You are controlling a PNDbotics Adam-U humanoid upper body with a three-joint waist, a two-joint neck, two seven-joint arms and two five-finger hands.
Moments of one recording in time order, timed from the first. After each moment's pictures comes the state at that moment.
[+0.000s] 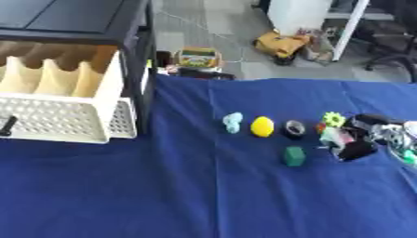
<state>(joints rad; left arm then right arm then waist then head) -0.42 0.56 -0.07 -1.99 0.07 0.01 0.29 -0.57 -1.04 0.29 -1.47 0.46 0.57 0.46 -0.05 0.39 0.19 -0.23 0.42</state>
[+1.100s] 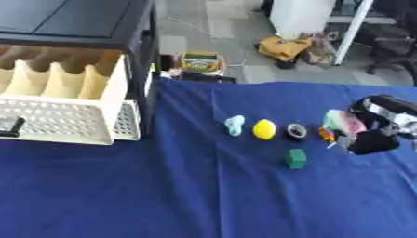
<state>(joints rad) -0.42 0.55 -0.06 -1.99 0.07 0.00 0.28 -0.48 -1.12 0.16 -1.90 0.34 0.67 0.35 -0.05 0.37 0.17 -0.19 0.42</state>
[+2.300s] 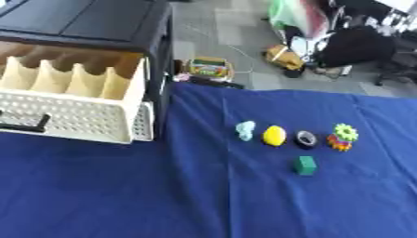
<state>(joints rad) -0.45 0.55 -0.08 -1.99 0.10 0.00 0.25 -1.05 -0.89 0.26 -1.92 0.42 0.64 0.50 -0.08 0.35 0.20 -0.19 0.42</state>
